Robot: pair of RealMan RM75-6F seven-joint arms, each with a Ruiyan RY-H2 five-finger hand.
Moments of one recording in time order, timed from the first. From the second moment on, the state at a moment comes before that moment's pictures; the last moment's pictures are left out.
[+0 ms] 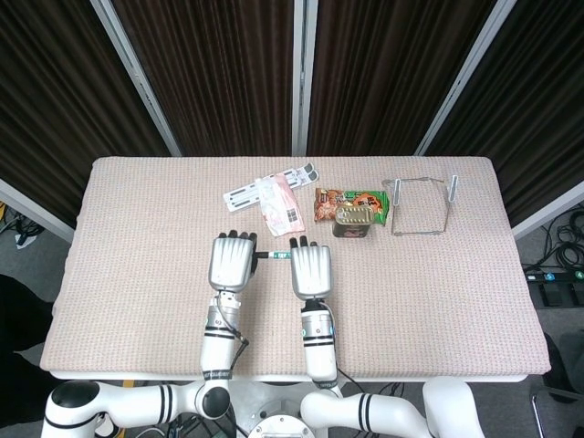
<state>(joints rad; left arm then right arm) -0.74 -2.07 -0.40 -1.43 1.05 1.44 0.98 0.82 -2.26 0.45 -1.23 -1.06 1.46 -1.09</state>
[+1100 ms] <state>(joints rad) -0.70 -1.97 -0.34 -1.49 1.05 1.44 0.91 0.75 -2.19 0.39 -1.29 -1.08 1.48 -1.08</state>
